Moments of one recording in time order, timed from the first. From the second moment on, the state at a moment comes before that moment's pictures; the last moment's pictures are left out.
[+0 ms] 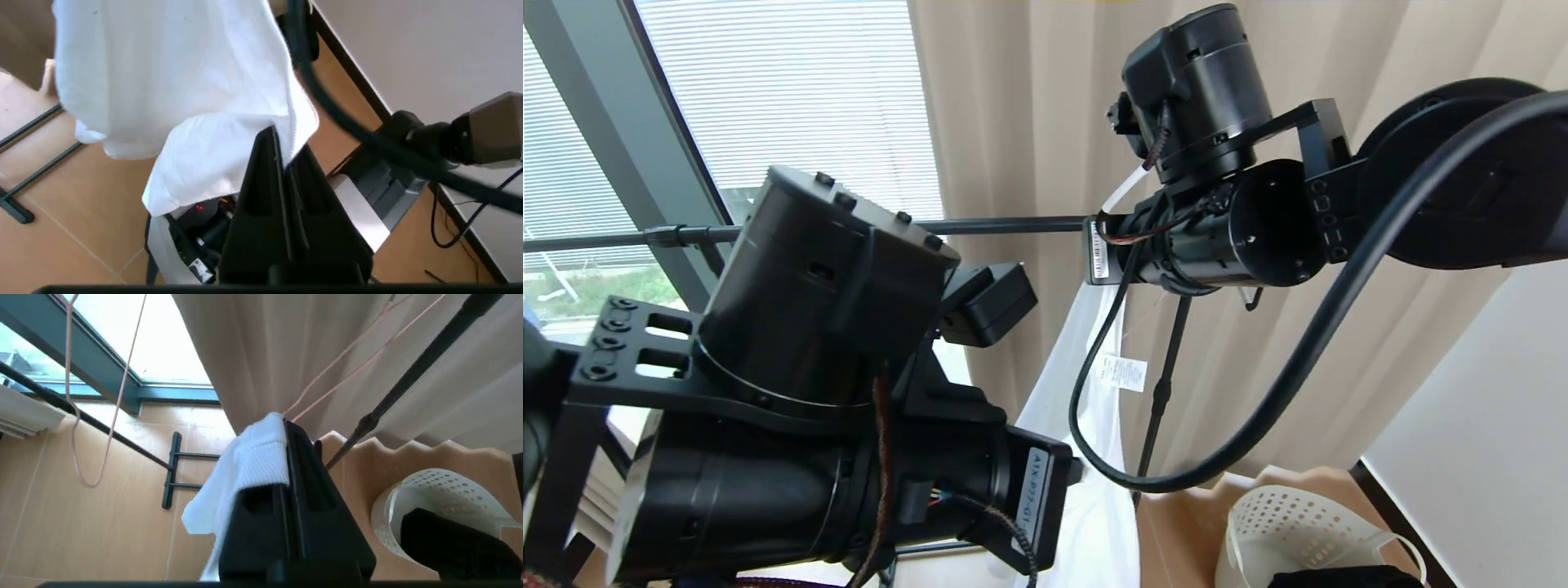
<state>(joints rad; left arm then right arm) -0.95 1.54 -1.12 0.23 -0.02 -0.41 0.82 1.97 -1.89 0.51 -0.56 0.42</state>
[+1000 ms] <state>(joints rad) -0.69 1.62 -1.00 -0.12 0.06 -0.16 0.74 1.59 -1.26 0.45 -0.58 0.43</state>
